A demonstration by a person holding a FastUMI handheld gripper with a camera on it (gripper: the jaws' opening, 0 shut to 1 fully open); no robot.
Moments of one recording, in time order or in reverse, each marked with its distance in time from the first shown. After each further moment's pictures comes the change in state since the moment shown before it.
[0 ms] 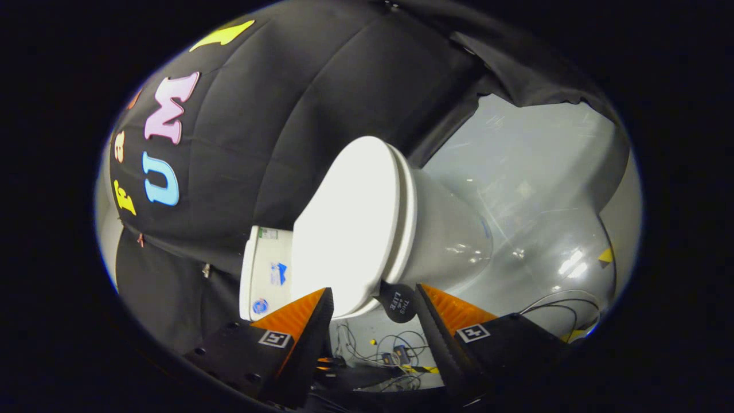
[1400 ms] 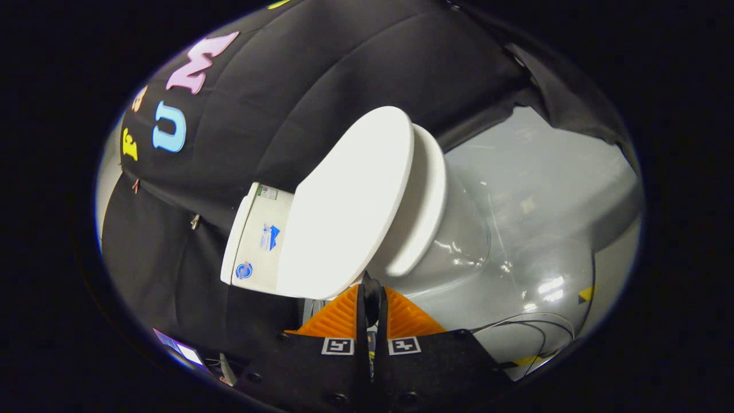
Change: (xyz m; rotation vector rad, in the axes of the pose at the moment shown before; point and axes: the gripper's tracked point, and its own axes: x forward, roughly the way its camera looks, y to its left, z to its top) arm -0.007 0.038 -0.003 -0.245 0.151 0.046
